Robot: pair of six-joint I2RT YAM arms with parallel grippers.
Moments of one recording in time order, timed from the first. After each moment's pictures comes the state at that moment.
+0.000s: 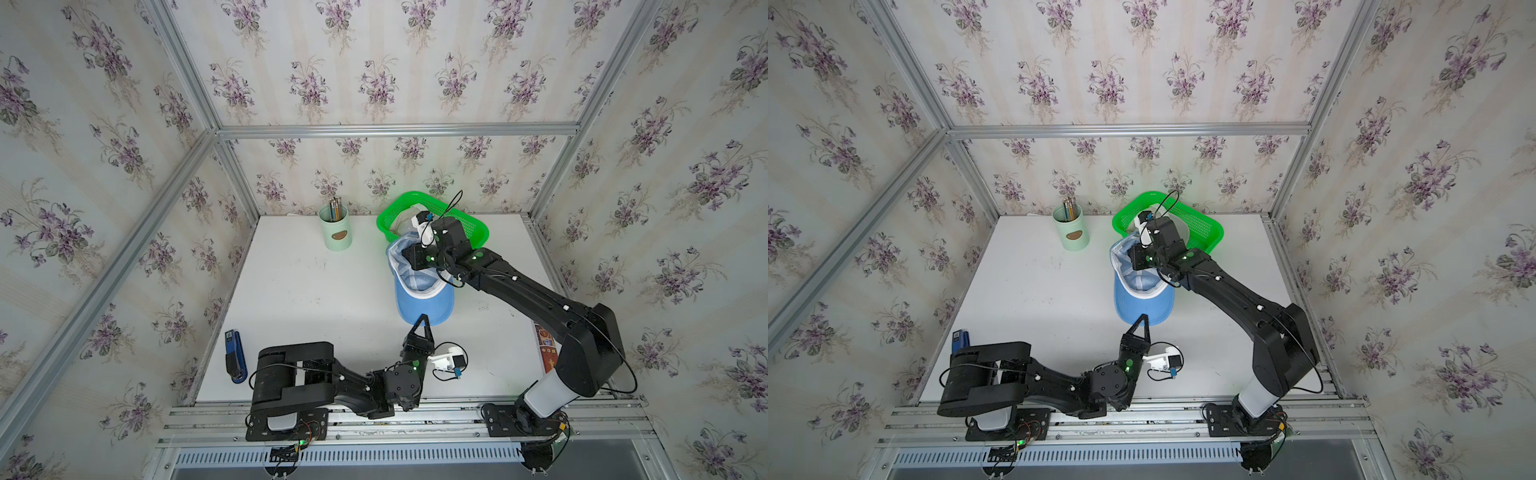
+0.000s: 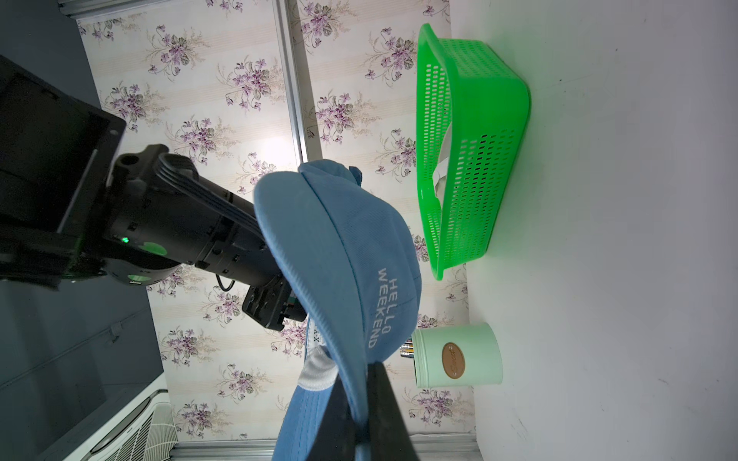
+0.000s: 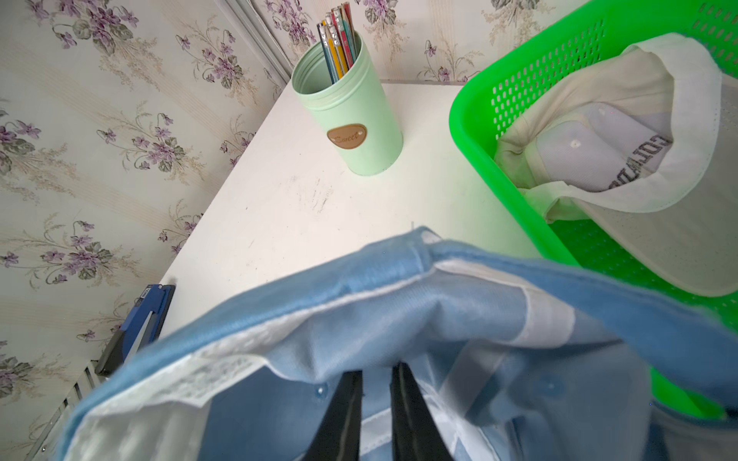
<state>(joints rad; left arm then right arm) -1.45 1.76 0.63 1.29 -1.17 1.82 0.63 1.64 1.34 -0.30 -0.18 0.36</state>
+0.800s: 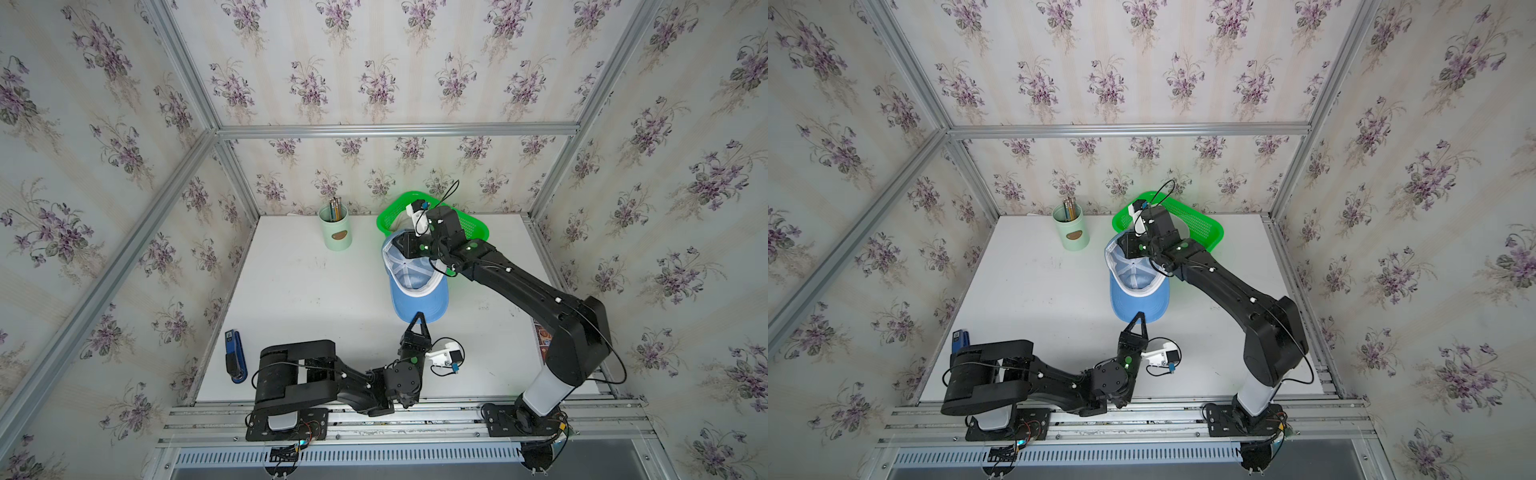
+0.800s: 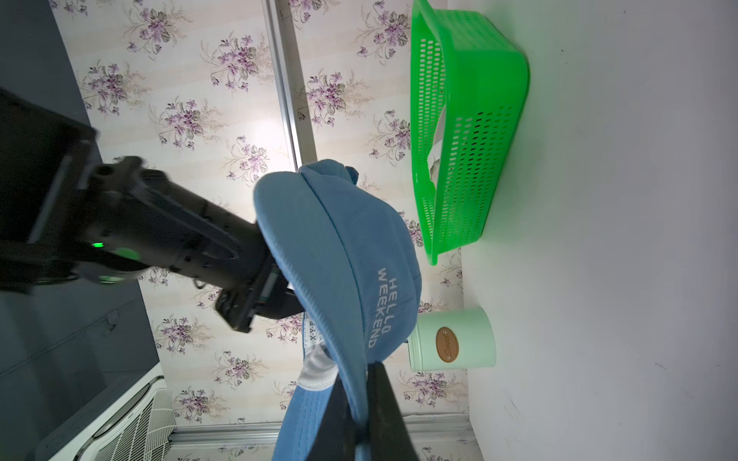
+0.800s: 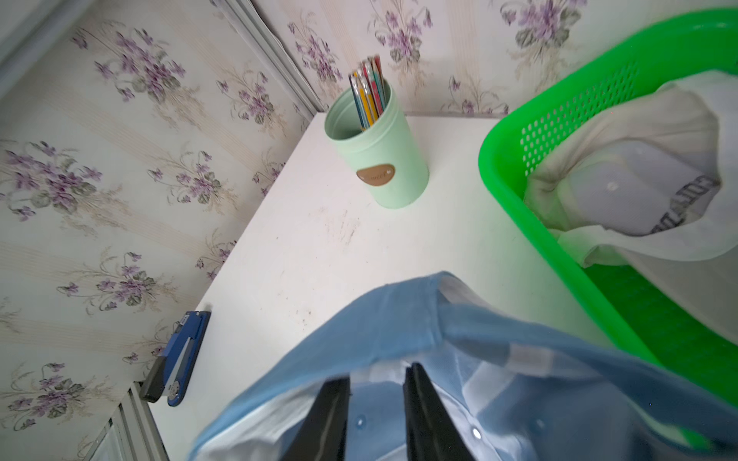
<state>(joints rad) -1.41 1.80 0.62 1.30 -1.22 1.81 0.64 1.67 1.50 -0.34 -0.19 0.40</state>
